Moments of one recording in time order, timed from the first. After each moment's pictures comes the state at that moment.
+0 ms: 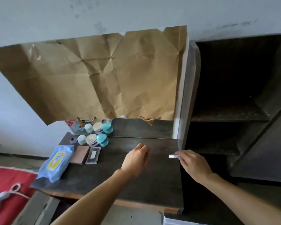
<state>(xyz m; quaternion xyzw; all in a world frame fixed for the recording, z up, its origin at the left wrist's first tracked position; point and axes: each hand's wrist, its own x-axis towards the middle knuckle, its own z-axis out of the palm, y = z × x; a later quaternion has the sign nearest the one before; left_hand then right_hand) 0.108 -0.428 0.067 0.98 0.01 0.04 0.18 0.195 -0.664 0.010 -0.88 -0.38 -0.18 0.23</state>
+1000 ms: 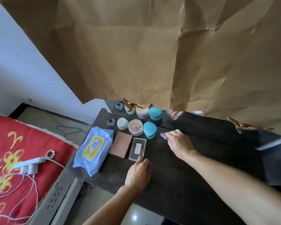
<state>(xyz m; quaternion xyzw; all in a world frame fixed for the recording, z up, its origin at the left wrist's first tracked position) 0.084 -0.176 -0.049 0.95 0.20 -0.12 0.22 0.275 -0.283 -0.098 -0.90 -0.41 0.06 0.15</state>
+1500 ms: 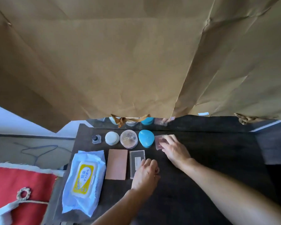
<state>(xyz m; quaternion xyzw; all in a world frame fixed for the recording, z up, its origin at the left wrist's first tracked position) 0.135 -0.118 -0.092 0.95 0.04 -0.12 0.27 0.258 -0.249 -0.128 -0.94 -0.31 0.12 0.13</state>
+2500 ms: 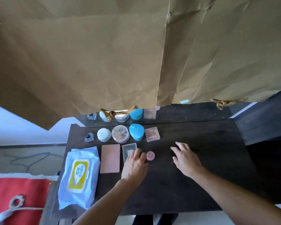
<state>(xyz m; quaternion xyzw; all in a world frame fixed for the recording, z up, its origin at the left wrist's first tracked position) 0.124 -0.110 -0.100 0.98 -0.02 -0.07 0.20 0.195 -0.326 -0.120 -0.97 -0.18 0.16 0.07</state>
